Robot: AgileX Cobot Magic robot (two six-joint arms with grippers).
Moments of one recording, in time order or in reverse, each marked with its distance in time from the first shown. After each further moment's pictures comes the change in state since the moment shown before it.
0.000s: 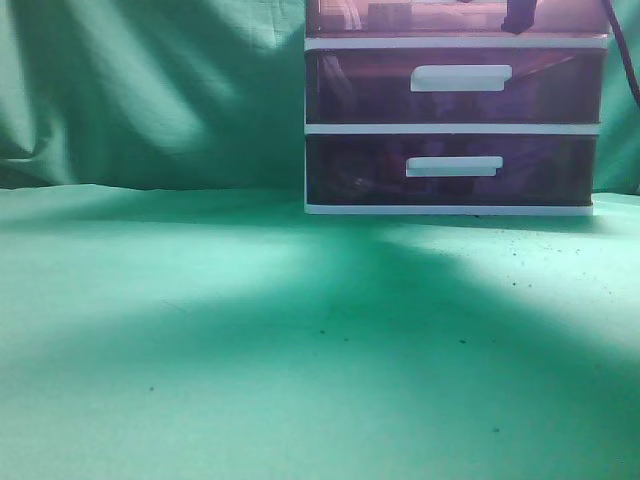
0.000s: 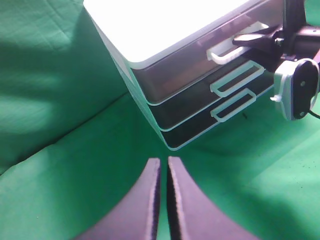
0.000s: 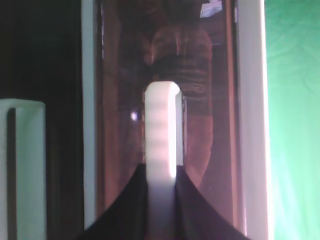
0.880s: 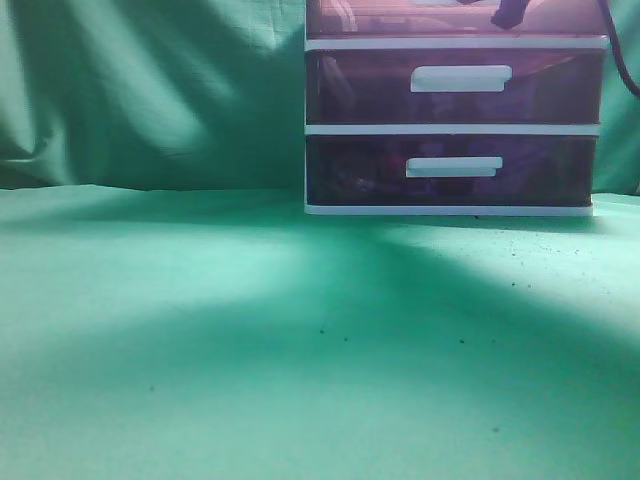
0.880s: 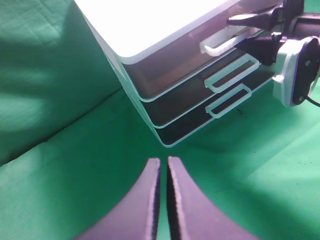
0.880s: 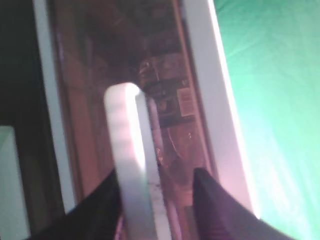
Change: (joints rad) left arm 0.000 0.023 0.000 -0.015 -0.002 0.000; right arm -0.042 0.027 -0.005 -0.015 -0.130 0.148
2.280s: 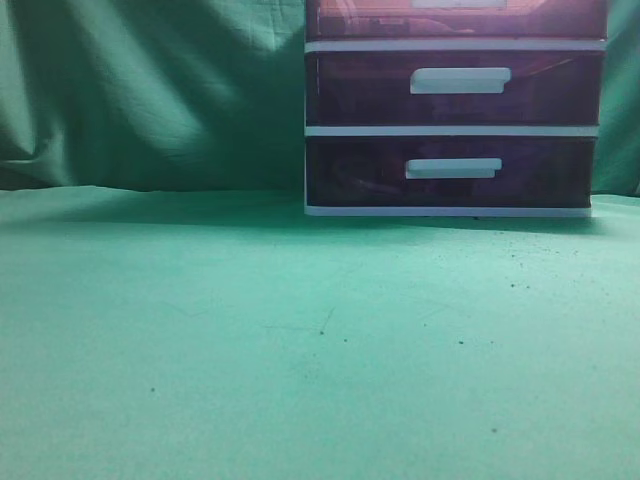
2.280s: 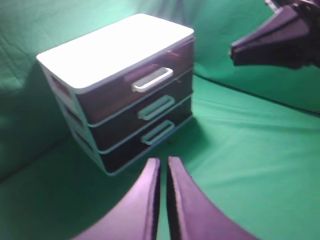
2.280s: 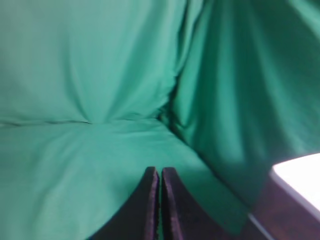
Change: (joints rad) left arm -0.087 -0.639 0.588 -0.193 -0.256 0.066; right arm 0.002 -0.683 0.145 -1.051 -0.493 2.155
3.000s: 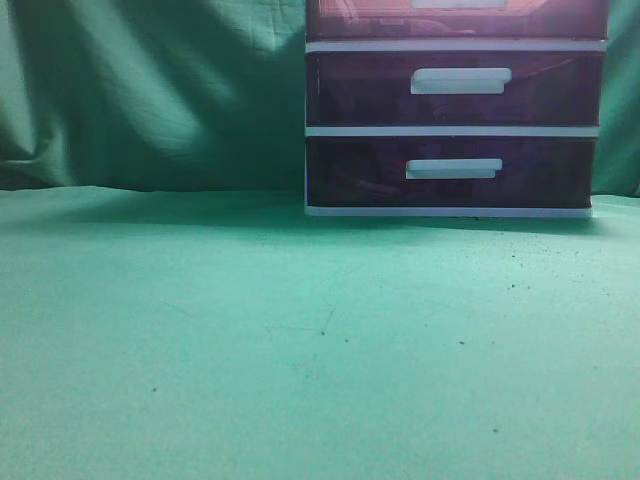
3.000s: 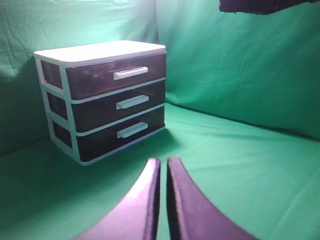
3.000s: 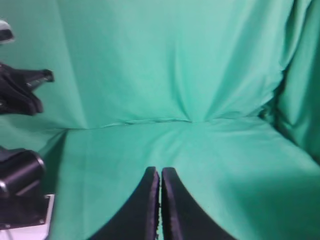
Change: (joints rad) left arm -0.004 -0.926 0.812 -0.089 -0.175 -0.019; right arm 0.000 -0.035 0.000 0.000 -0.333 0.167
